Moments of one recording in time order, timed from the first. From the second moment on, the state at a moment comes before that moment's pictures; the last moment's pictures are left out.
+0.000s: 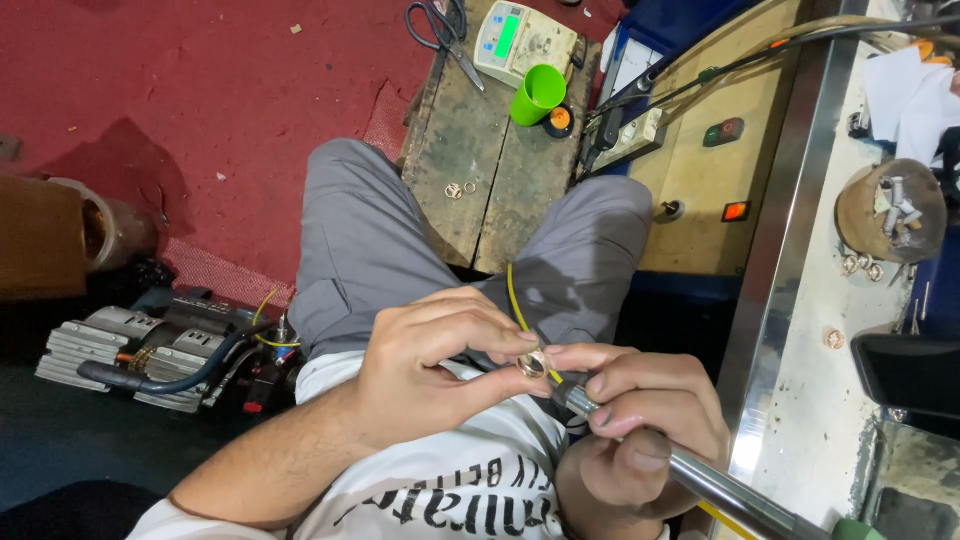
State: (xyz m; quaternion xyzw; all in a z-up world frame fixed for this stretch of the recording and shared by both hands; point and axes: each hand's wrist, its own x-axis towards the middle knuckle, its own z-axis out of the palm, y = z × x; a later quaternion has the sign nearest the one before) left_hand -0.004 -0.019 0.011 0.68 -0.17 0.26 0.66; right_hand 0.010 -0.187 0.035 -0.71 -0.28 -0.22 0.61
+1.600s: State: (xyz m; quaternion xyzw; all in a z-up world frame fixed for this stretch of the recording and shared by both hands) left_hand -0.004 -0.005 0.015 0.70 -0.24 0.23 0.63; right_hand -0.001 -0.179 0.025 -0.69 -0.19 -0.10 0.69
